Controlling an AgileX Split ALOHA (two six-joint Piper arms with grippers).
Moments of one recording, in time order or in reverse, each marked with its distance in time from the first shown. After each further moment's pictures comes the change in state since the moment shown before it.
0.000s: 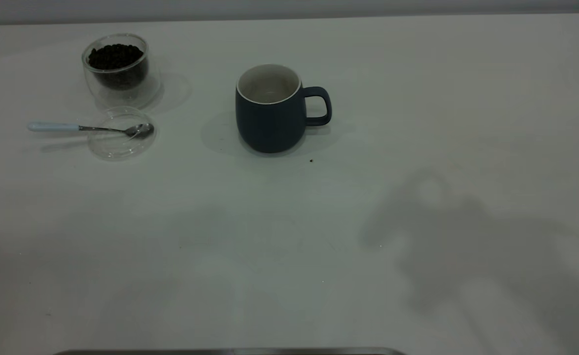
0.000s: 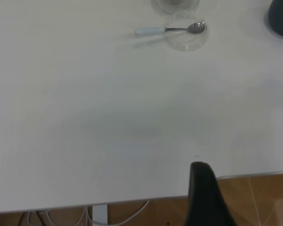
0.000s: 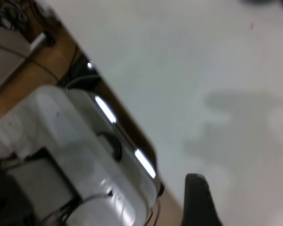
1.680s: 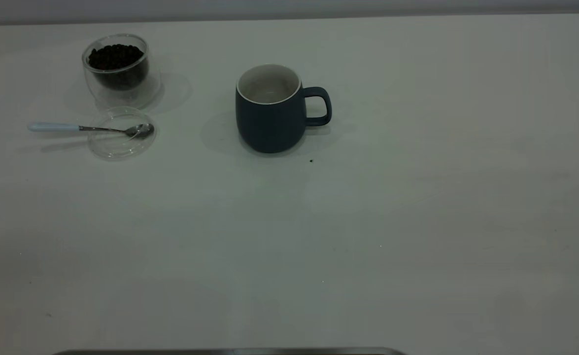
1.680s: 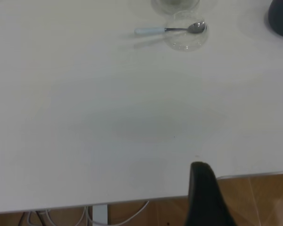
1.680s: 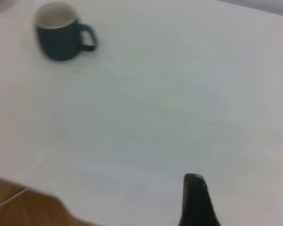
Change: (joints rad) left arm 0.000 0.000 0.000 0.000 0.000 0.000; right arm -0.308 -1.457 0.792 -0.240 -0.083 0.399
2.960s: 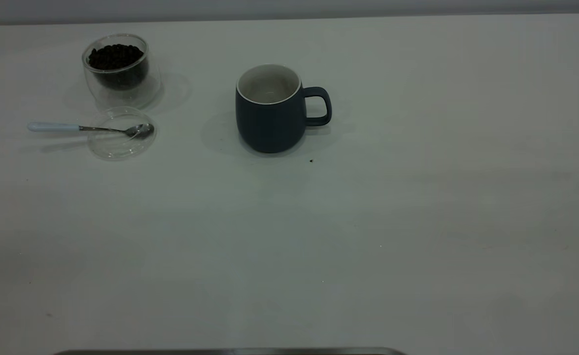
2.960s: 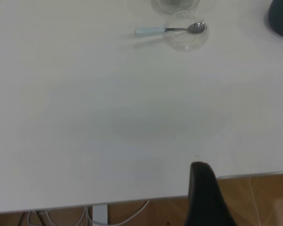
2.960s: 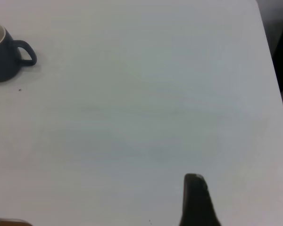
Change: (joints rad) left arm 0.000 0.000 0.000 0.000 0.000 0.000; right arm -0.077 0.000 0.001 -0.093 0.000 0.125
